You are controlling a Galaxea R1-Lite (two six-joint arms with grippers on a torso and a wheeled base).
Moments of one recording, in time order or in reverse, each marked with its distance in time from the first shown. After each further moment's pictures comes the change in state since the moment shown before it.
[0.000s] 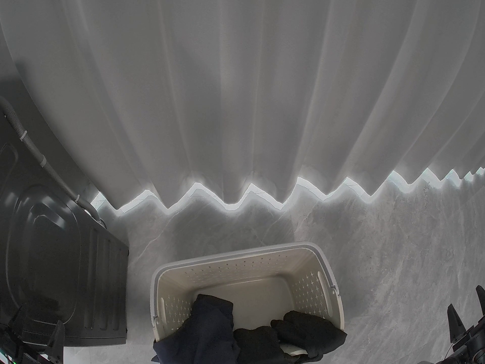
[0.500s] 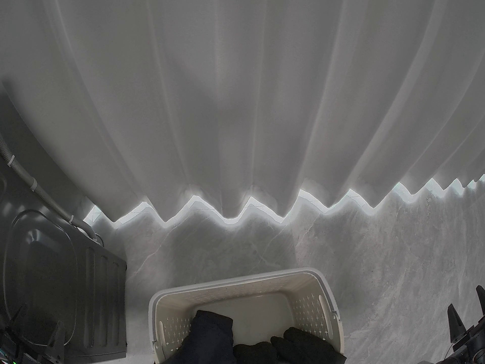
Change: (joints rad) left arm 0.000 0.000 0.000 0.000 0.000 0.000; right arm -0.001 0.000 0.000 0.000 0.000 0.000
